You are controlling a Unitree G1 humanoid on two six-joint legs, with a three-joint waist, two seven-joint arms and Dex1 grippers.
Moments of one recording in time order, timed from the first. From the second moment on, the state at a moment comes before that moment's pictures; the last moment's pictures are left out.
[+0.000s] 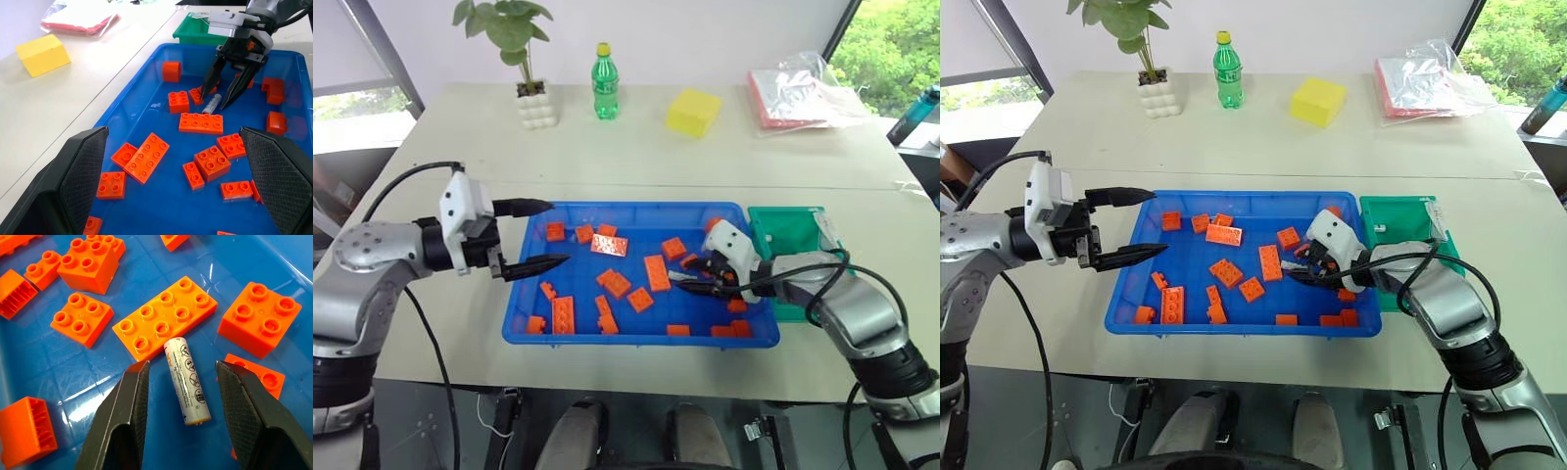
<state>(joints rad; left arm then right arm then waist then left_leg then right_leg) -0.33 0.84 0.17 -0.28 -0.60 0.43 -1.11 -0.40 -0.74 0.17 -0.34 0.36 0.89 0.82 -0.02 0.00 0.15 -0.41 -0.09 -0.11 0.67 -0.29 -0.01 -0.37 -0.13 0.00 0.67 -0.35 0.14</state>
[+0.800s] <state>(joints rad) -0.35 0.82 0.15 -0.27 -0.59 0.42 -1.11 -0.39 -0.76 0.23 -0.37 0.35 0.89 0.79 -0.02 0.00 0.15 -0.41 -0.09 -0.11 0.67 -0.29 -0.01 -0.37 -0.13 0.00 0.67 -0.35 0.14</state>
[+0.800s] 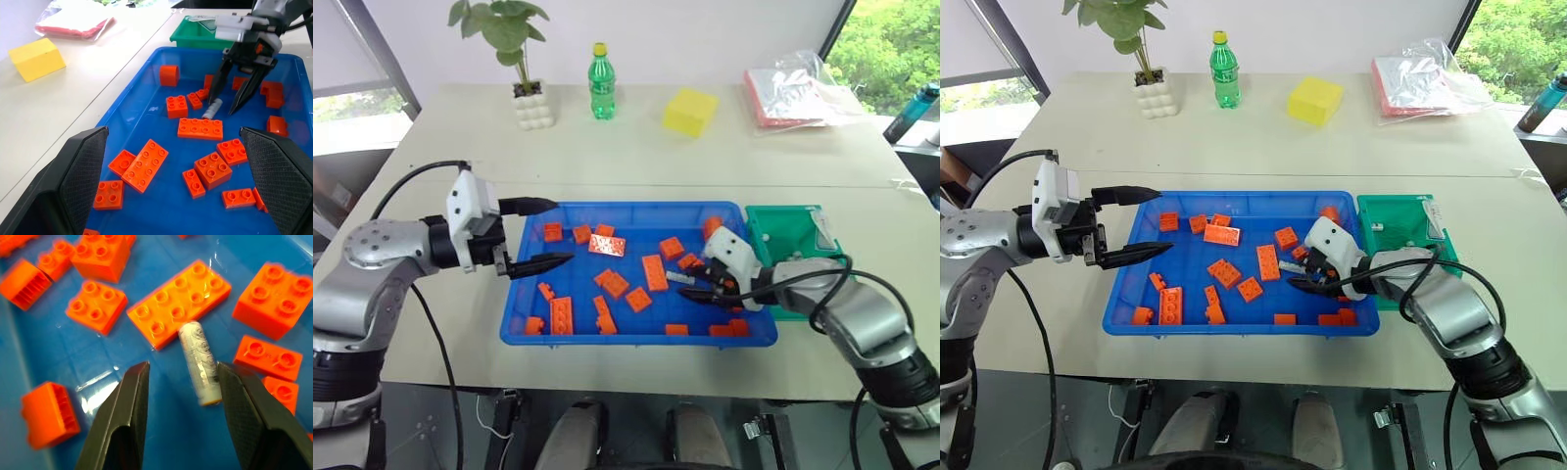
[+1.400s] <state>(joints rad) -0.31 0.82 0.14 -0.28 -0.62 0.43 -1.16 -0.40 -0.98 -0.23 -0.38 0.53 1.07 0.86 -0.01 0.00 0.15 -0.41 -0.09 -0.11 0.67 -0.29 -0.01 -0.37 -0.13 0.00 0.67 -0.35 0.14</state>
